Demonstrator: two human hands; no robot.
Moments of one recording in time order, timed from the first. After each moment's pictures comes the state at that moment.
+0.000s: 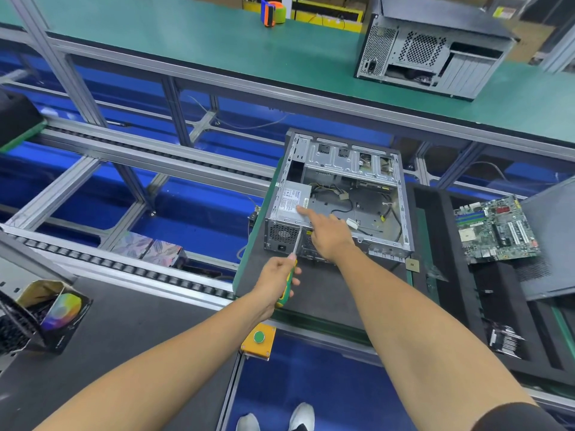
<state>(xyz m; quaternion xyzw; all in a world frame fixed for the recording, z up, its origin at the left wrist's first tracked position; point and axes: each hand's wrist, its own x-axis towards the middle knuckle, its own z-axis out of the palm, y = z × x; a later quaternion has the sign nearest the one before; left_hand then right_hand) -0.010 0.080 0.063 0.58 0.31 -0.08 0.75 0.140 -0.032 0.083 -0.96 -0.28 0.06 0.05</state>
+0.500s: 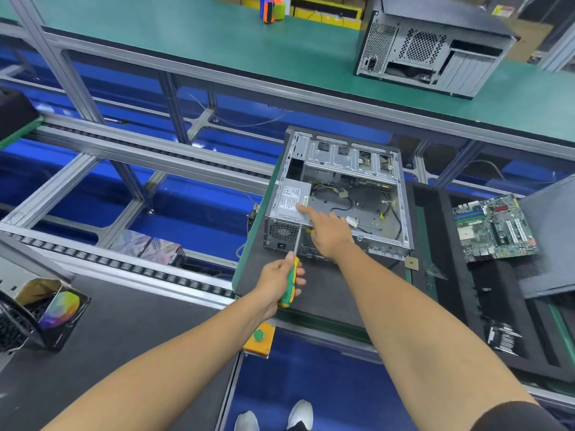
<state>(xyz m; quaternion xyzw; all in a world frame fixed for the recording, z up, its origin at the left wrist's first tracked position) -0.010 0.075 0.062 0.53 0.32 -0.09 0.78 0.140 -0.032 0.082 -0.96 -0.28 0.07 0.04</state>
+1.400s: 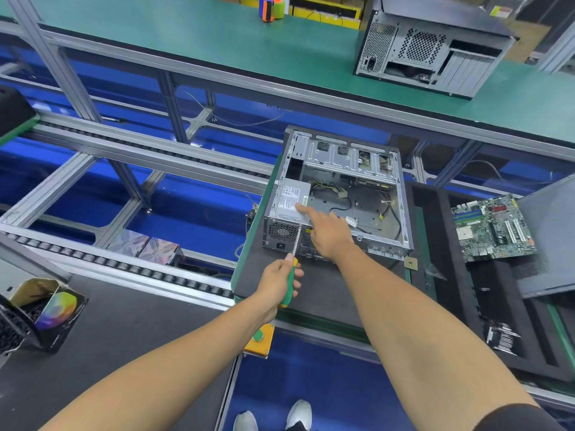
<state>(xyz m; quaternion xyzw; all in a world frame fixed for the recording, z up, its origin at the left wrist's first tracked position) -0.009 0.074 0.045 0.56 0.31 -0.06 0.77 0.142 -0.031 0.078 -0.96 -0.27 0.06 0.04</state>
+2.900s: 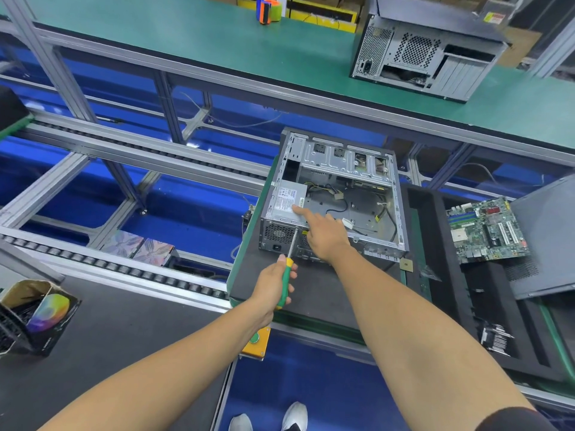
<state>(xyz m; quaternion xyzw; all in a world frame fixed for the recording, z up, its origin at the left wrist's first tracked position) -0.013 0.073 0.055 0.54 0.35 -0.08 0.76 0.140 -0.033 0.081 -0.96 -0.27 0.06 0.05</state>
